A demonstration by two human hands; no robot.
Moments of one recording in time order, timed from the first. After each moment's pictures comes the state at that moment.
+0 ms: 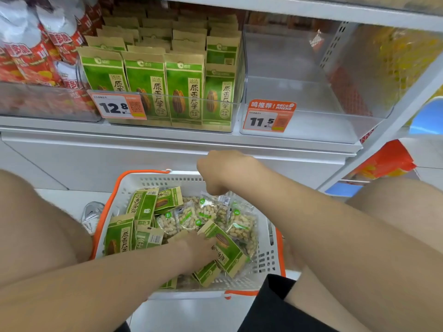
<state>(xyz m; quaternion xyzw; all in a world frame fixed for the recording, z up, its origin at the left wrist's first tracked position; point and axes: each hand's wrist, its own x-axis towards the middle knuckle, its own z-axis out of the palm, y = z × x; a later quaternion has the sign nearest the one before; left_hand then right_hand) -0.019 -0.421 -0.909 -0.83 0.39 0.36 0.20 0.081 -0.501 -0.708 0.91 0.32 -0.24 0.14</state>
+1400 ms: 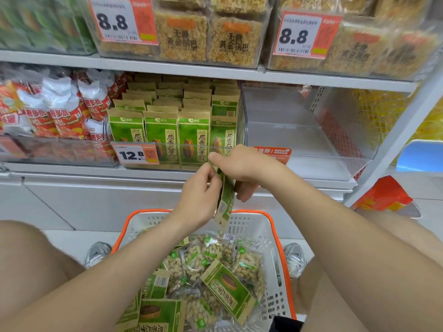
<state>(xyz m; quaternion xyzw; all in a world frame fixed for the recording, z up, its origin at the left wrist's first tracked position) 0.055 -0.403 -0.730 -0.84 -0.02 -0.07 -0.53 0.113 -0.519 -0.635 0.94 0.05 -0.23 -0.25</state>
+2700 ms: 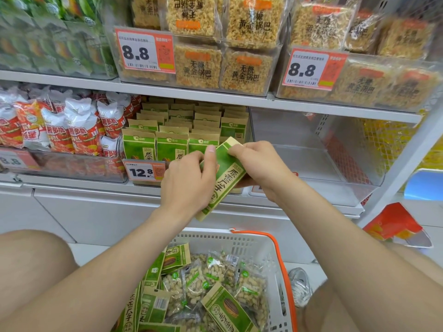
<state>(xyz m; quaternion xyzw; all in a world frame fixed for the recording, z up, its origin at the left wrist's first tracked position) 0.083 -0.374 -0.675 -0.90 -0.08 -0.29 -0.33 0.126 -0.522 -0.619 0.78 0.03 -0.14 -0.61</state>
